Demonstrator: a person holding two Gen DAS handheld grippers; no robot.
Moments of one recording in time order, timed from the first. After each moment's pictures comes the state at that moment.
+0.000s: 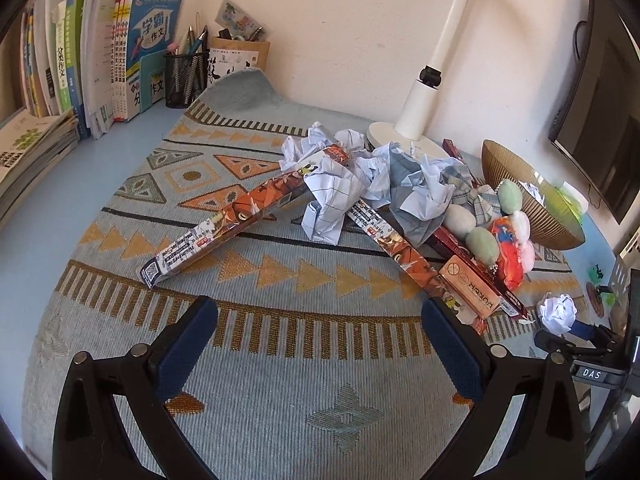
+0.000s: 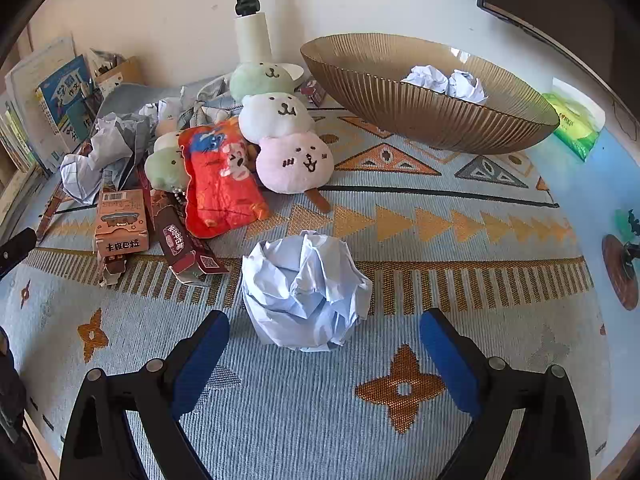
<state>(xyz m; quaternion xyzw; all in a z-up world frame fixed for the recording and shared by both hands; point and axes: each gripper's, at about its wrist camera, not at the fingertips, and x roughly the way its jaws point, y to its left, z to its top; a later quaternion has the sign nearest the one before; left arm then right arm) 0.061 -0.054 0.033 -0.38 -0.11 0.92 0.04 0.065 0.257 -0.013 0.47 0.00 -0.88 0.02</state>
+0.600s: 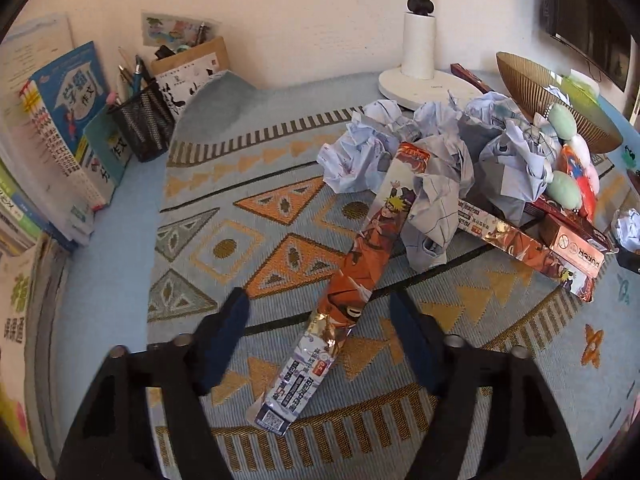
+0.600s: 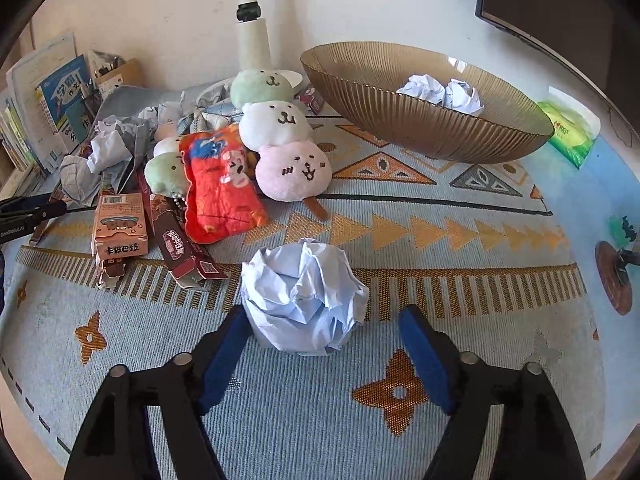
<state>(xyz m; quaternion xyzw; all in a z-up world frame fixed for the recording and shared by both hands) -0.023 -0.086 0.029 -0.45 0.10 0.88 0.10 0.067 0.252 -0.008 0.45 0.01 -0.89 0.02</state>
